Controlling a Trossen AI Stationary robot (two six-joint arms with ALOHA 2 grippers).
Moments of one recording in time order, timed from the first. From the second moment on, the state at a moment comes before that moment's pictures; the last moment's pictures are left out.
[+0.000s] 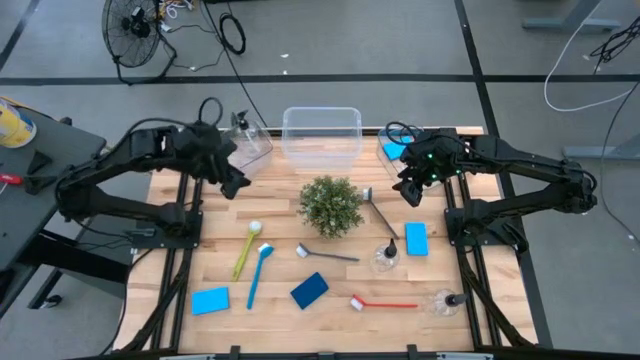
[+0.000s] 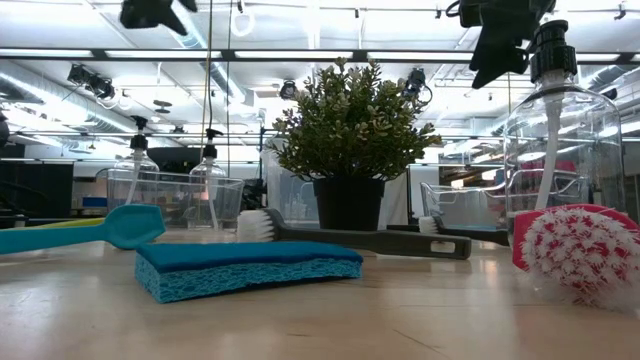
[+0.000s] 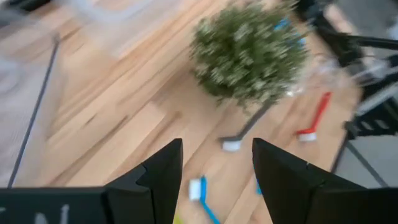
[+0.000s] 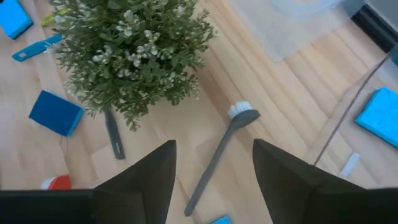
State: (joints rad) left arm 0.21 1.05 1.37 -1.16 0.01 -0.61; right arm -0.25 1.04 1.13 -1.03 -0.04 0.31
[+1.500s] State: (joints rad) left arm -0.34 1.23 0.91 -1.11 -0.29 -1.35; right arm -0.25 1.04 1.13 -0.98 -0.03 0.28
